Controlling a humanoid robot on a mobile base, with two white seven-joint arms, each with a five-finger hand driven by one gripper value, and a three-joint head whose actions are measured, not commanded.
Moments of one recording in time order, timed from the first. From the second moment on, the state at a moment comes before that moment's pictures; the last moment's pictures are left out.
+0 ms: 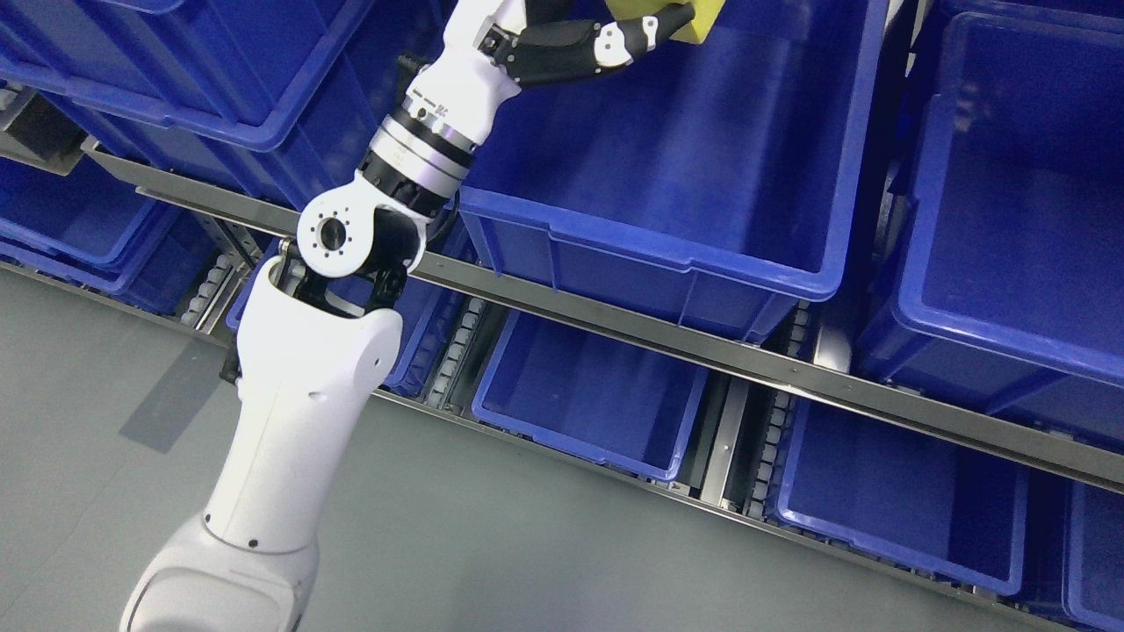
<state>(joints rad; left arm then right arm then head) -0.81 0.00 -0.36 -1.56 0.33 -0.01 -0.29 0.00 0.00 -0.09 0.00 0.00 -0.10 0.02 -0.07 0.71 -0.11</state>
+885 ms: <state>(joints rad) -1.00 0.00 -0.42 -1.23 0.28 0.15 -0.26 0.00 0.00 -0.09 0.00 0.00 -0.10 0.02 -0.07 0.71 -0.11</state>
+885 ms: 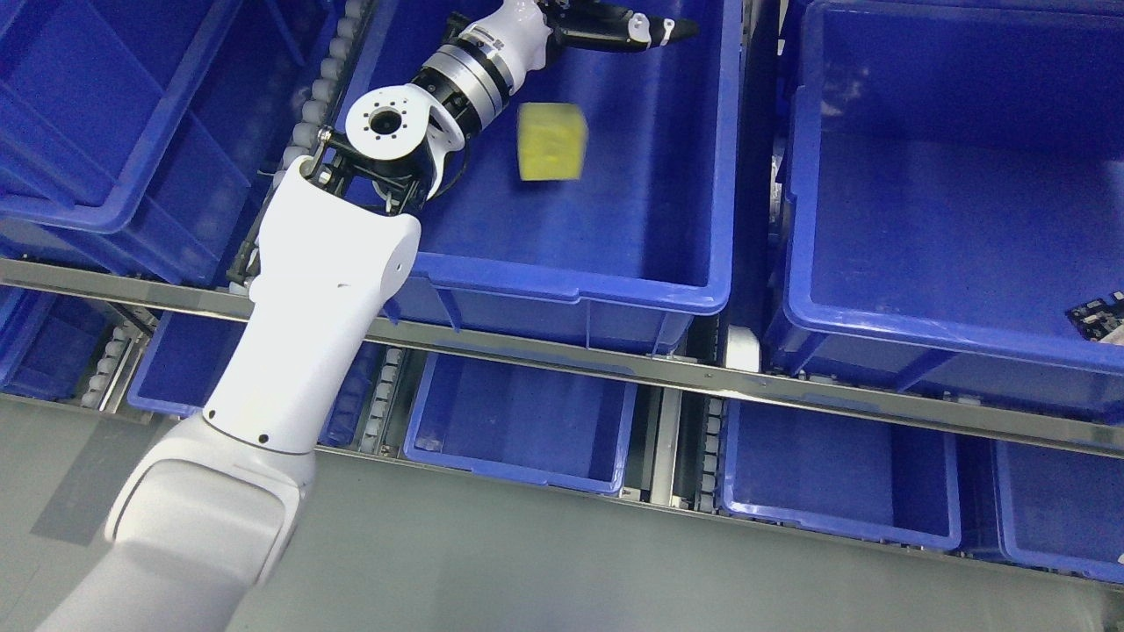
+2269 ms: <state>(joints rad) -0.60 0.00 -0.15 -1.56 0.27 0.07 -0.12 0.00 0.00 -0.09 0.00 0.00 -0.10 0.02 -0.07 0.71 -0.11</state>
